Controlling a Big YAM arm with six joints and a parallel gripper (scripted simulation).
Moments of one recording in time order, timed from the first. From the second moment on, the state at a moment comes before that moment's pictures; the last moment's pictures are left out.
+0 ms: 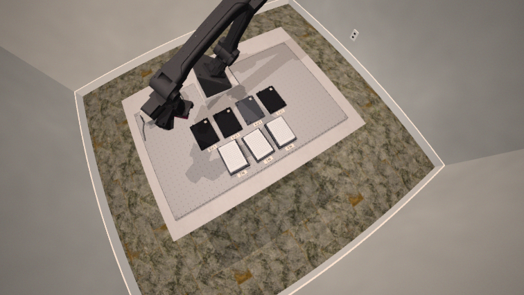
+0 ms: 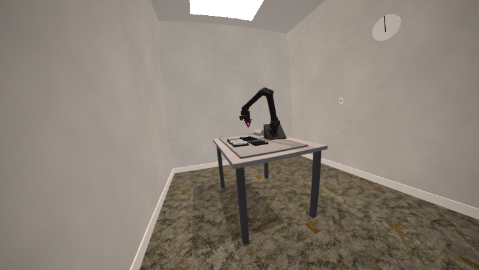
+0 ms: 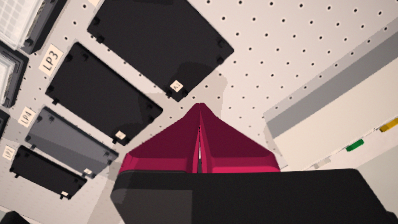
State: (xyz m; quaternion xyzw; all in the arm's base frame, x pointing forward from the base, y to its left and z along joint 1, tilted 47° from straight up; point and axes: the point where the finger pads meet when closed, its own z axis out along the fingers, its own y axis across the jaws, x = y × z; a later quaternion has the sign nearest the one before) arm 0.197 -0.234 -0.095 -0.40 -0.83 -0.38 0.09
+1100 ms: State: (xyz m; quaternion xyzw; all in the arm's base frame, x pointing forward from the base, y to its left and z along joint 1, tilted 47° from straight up) arm 0.056 -0.241 -0.141 -0.62 -0.67 -0.35 0.20
